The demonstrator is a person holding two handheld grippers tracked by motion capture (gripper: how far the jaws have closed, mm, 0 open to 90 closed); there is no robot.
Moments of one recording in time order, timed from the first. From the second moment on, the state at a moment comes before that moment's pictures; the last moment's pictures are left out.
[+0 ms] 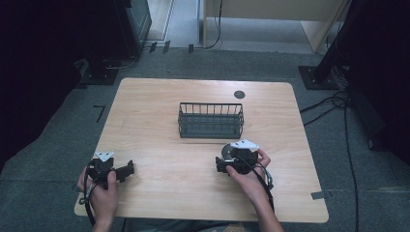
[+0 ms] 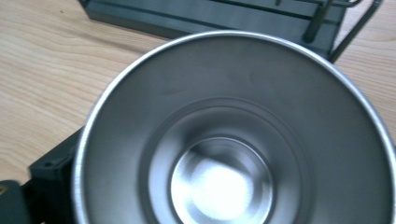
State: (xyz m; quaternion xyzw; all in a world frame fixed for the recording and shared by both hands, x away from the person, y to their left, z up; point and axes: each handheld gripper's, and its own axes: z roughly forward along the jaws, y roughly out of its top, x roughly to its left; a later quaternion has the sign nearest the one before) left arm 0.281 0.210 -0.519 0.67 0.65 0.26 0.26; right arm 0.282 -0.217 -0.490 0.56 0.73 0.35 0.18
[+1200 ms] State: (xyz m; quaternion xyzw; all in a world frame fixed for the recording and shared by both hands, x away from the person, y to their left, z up) left arm 0.281 0.210 -0.519 0.67 0.65 0.26 0.26; right arm 0.288 -0.207 -0.440 0.51 0.74 0.39 0.19
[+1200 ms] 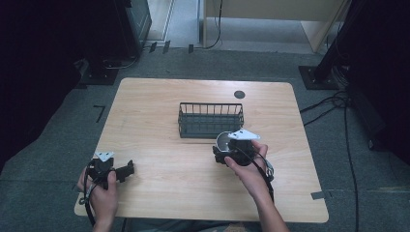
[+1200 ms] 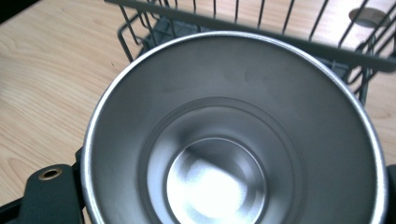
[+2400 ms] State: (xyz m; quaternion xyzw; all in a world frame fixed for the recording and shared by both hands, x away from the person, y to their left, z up) left arm 0.281 0.210 -0.519 0.67 0.65 0.26 0.26; right arm 0.345 -0.194 -0.381 0.50 0.73 0.42 0.23
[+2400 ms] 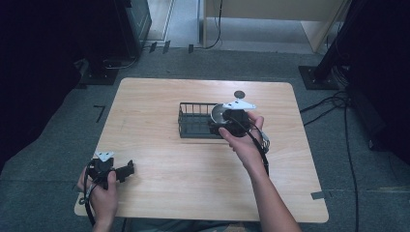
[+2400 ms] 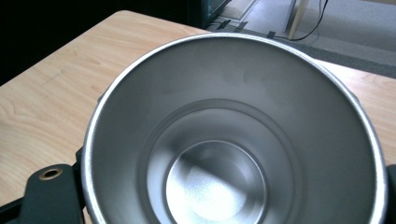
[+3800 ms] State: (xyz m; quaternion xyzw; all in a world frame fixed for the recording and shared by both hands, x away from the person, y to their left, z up) left arm 0.281 0.210 -0.519 0.67 0.65 0.26 0.26; right arm 0.418 -0.192 -0.414 0.54 0.72 0.36 0.24
